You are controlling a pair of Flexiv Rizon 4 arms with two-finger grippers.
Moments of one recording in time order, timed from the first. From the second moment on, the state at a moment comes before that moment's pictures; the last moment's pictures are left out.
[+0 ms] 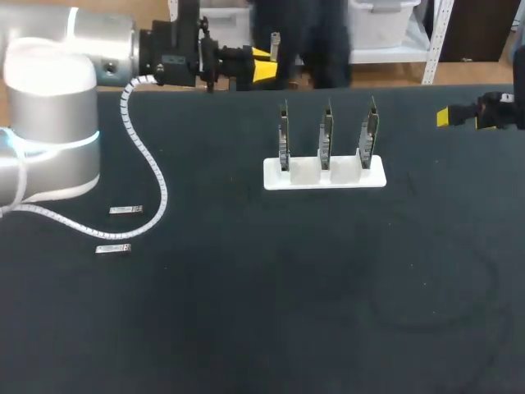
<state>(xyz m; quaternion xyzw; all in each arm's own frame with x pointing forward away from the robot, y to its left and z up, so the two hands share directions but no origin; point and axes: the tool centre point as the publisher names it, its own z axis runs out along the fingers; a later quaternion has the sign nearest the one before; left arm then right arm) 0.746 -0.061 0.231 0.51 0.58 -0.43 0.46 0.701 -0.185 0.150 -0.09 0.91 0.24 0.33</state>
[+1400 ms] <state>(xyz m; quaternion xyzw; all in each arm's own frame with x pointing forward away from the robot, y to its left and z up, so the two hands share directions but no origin) 0.762 -0.072 0.185 0.51 0.56 -0.48 0.44 0.701 -0.185 0.150 -0.09 0.91 0.24 0.33</state>
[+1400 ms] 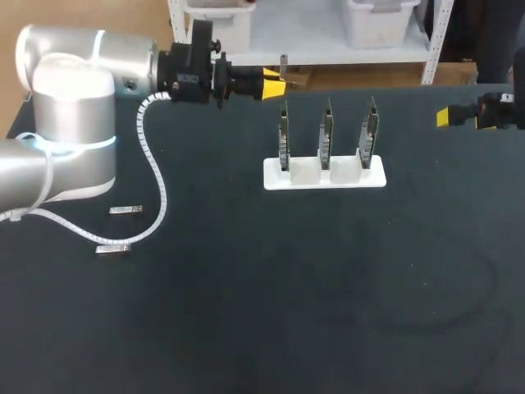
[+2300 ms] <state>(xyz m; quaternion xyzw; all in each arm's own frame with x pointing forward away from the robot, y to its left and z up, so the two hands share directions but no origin) 0.757 -0.080 0.172 0.51 0.56 -0.49 0.43 0.701 -0.185 0.150 -0.09 0.91 0.24 0.33</state>
